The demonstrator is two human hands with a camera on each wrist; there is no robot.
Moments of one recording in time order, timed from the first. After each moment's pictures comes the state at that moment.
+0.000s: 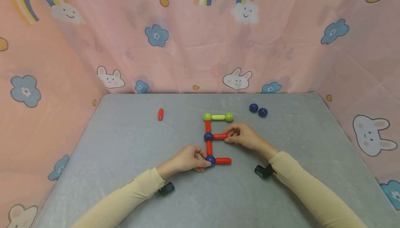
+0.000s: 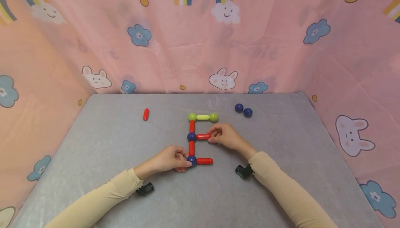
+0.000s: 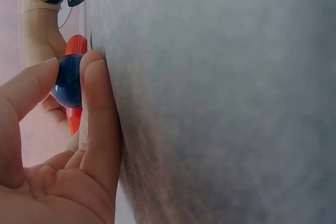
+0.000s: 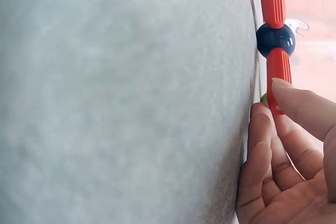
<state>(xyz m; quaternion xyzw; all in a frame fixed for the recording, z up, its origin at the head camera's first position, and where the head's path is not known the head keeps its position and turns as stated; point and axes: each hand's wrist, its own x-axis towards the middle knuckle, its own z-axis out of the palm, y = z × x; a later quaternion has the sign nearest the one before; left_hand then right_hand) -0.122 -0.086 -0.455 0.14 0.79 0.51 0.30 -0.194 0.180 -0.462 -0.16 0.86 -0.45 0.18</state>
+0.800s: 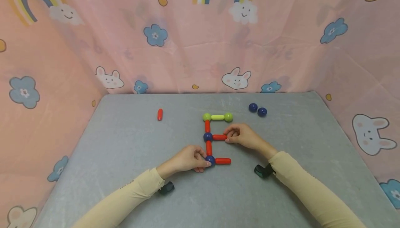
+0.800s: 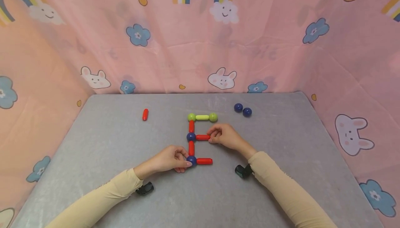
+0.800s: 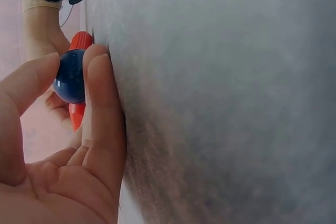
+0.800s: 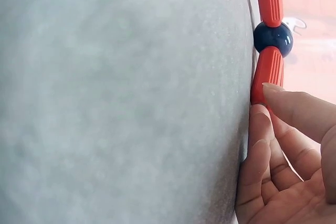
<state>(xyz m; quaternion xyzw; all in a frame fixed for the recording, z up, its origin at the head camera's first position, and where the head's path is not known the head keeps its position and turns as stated) -0.124 -0.085 -0.455 0.15 0.79 0.50 0.31 -0.194 0.182 -0.462 -0.16 0.86 -0.45 0.18</state>
